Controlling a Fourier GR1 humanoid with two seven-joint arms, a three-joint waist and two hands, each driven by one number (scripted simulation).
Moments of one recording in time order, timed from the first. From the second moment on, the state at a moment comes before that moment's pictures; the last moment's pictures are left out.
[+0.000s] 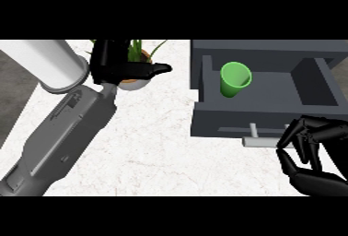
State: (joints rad) left arm -0.83 0.31 -0.40 -1.08 0.81 0.41 -0.33; right arm -0.05 -0.27 -0.05 -2.06 -0.08 0.37 0.16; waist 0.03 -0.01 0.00
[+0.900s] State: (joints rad) left arm -0.30 0.55 -0.26 -1.47 0.85 0.21 -0.34; right arm -0.11 -0.32 0.21 -1.75 0.58 0.24 -0.11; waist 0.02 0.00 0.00
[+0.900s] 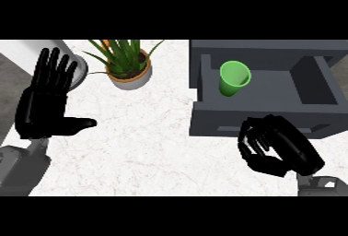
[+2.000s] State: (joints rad) left arm -0.10 0.56 -0.06 -1.46 0.83 -0.07 -0.35; right arm -0.64 -0.20 0.09 -0.70 0.80 0.01 -0.41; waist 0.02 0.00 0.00
